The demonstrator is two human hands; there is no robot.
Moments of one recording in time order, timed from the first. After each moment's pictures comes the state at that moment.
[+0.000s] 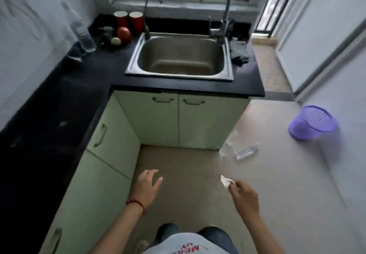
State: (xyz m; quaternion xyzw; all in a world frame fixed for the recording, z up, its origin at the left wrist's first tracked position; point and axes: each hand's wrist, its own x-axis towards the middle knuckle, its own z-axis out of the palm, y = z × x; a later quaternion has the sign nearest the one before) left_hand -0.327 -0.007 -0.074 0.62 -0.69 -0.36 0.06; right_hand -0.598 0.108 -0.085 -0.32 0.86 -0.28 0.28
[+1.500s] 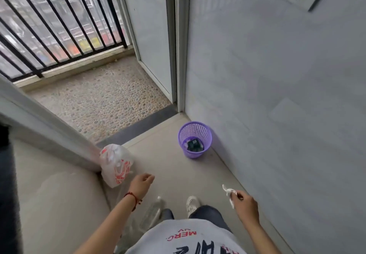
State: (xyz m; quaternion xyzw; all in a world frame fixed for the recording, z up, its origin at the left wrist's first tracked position) left_hand -1.210 -0.220 -0.105 0.47 -0.72 -0.50 -0.10; right_hand -1.344 0.078 -0.102 0.05 0.90 -0.35 0.26
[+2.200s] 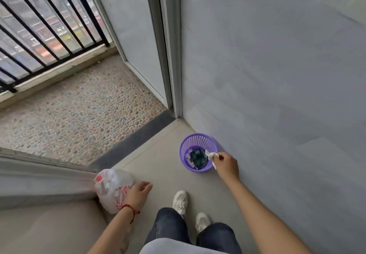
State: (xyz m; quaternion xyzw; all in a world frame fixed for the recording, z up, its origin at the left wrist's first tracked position) left_hand -1.346 -0.345 -0.127 0.47 -0.72 -0.48 -0.16; right_hand -1.548 -0.141 -0.110 0.01 0.91 -0.33 0.26
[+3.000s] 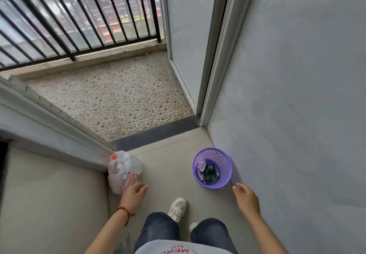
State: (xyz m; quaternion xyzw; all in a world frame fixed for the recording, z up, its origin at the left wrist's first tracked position) left_hand -1.314 -0.329 -0.104 0.58 -0.64 -0.50 -0.05; right_hand -1.564 -0.111 -0.120 -0.04 0.89 -0.30 0.34
